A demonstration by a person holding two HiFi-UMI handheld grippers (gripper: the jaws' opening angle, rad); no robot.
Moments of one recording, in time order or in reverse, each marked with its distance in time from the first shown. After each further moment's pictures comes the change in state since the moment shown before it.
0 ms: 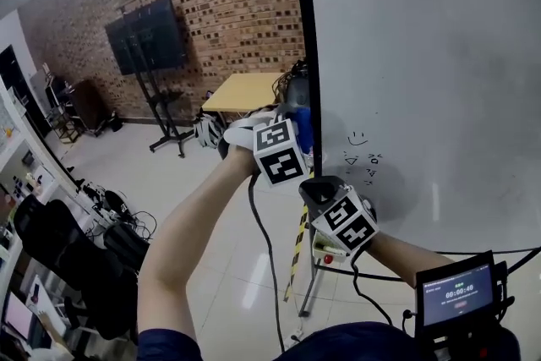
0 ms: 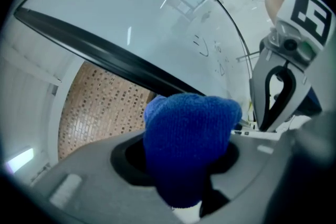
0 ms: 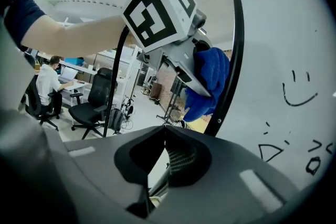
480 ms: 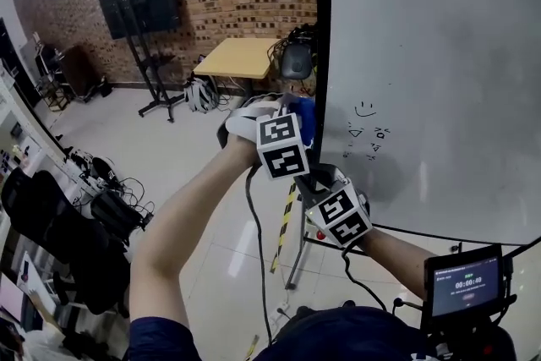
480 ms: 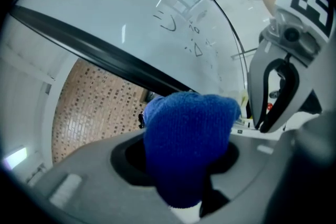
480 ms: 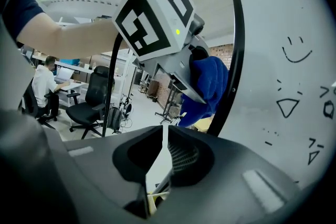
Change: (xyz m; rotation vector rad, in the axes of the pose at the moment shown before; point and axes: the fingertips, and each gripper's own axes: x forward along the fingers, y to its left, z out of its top) left arm 0.020 -0.054 -0.015 0.017 0.006 -0.042; right arm 0.005 0.026 -0.032 0.051 0.020 -0.029
